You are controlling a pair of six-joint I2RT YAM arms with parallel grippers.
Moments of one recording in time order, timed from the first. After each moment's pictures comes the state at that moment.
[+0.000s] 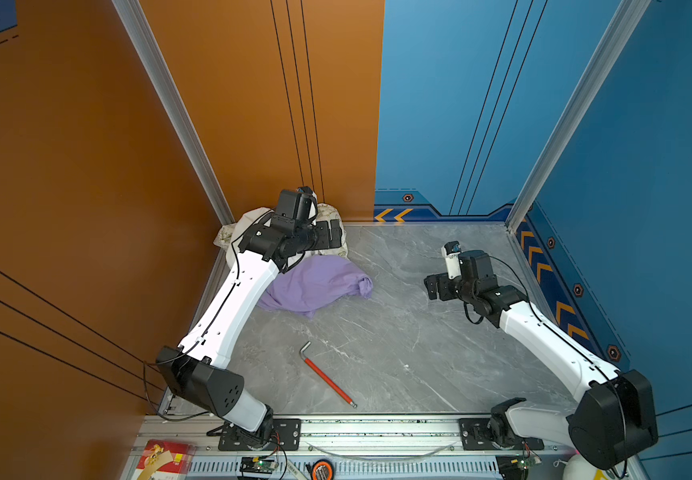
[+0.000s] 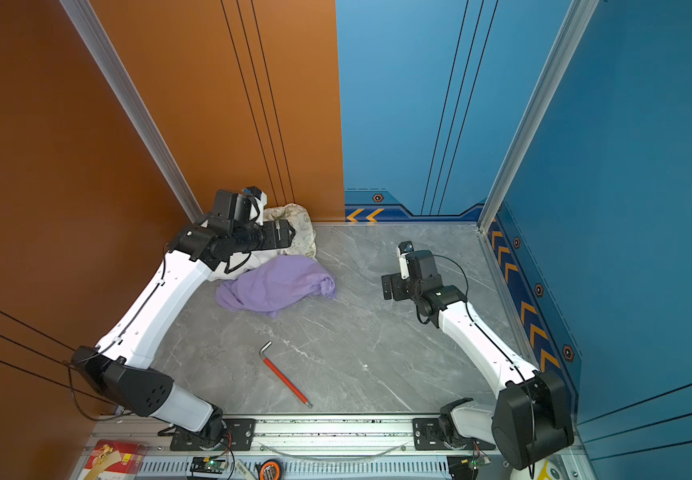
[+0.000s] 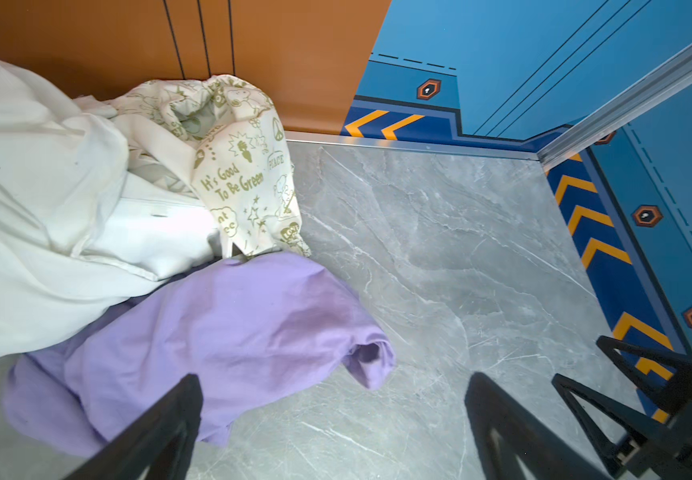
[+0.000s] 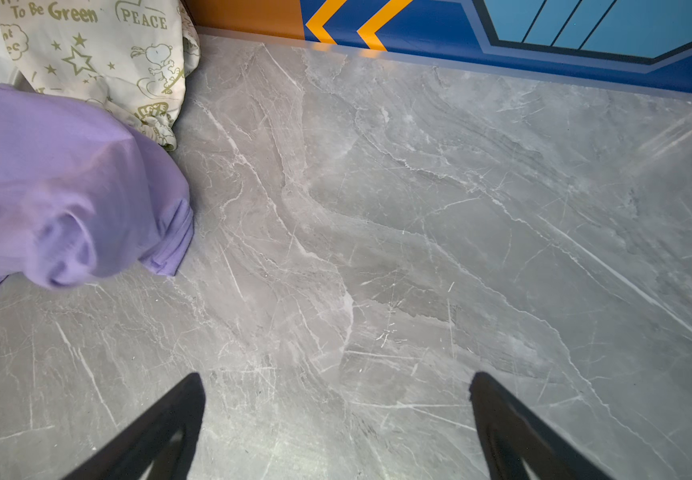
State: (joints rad) left arm -0.36 1.53 1.74 -0.90 -0.02 -0.38; right arm 0.34 1.28 0.96 -0.39 0.04 0.09
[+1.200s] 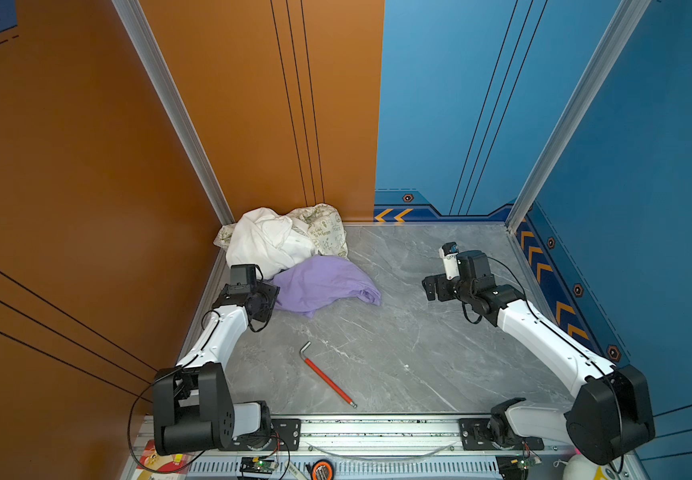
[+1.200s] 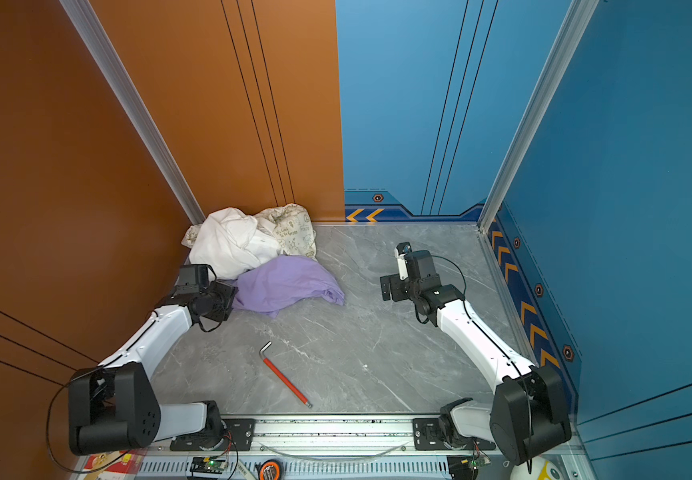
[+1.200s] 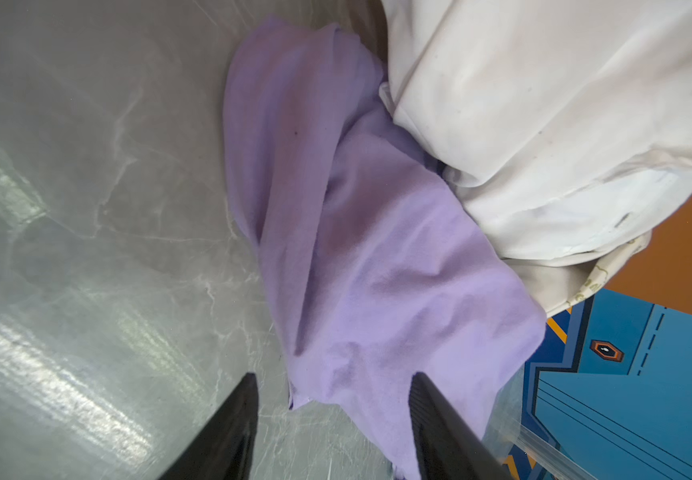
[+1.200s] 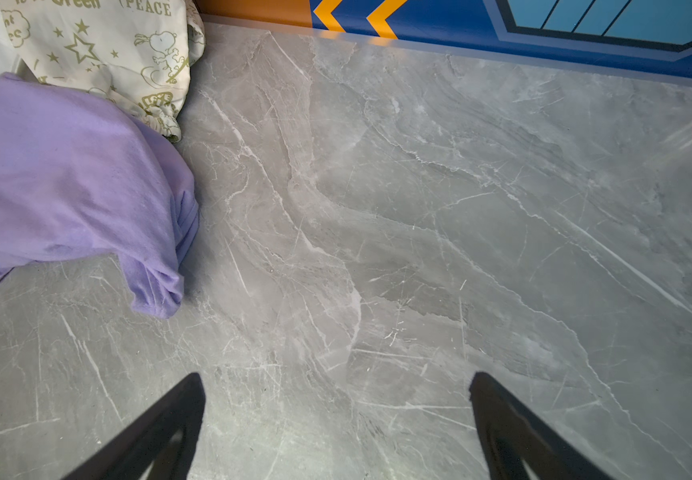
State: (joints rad) left arm 0.12 1.34 0.82 -0.41 0.16 -1.20; right arm 0.34 1.30 0.96 -0.39 0.01 0.09
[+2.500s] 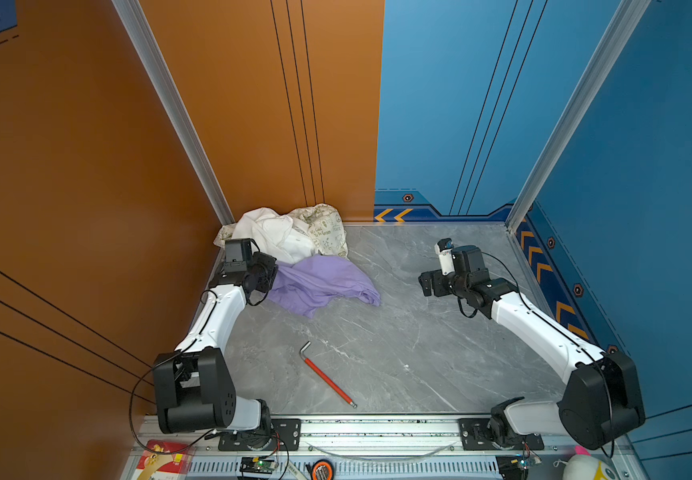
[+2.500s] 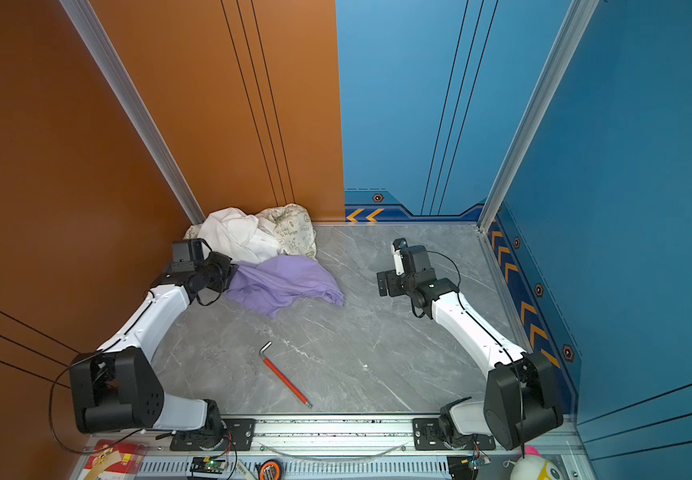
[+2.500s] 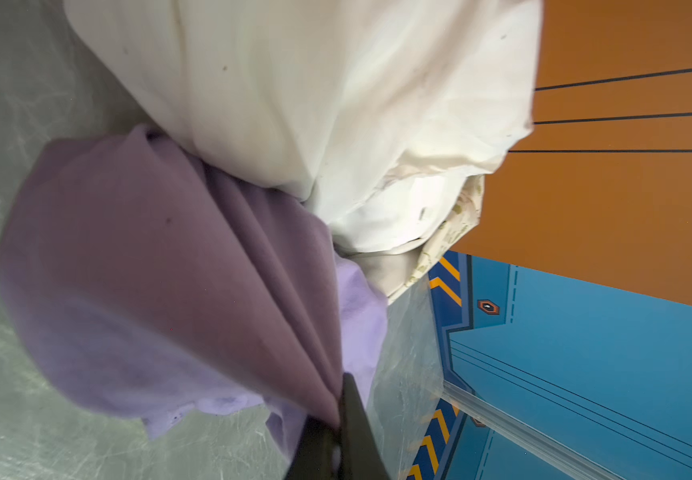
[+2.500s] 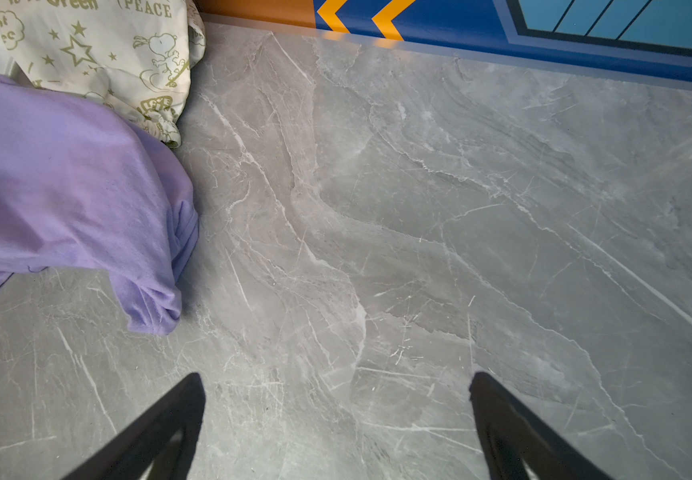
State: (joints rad) left arm 0.11 1.39 1.07 -0.36 0.26 -1.19; right arm 0.34 1.37 1.01 -0.38 0.01 0.09
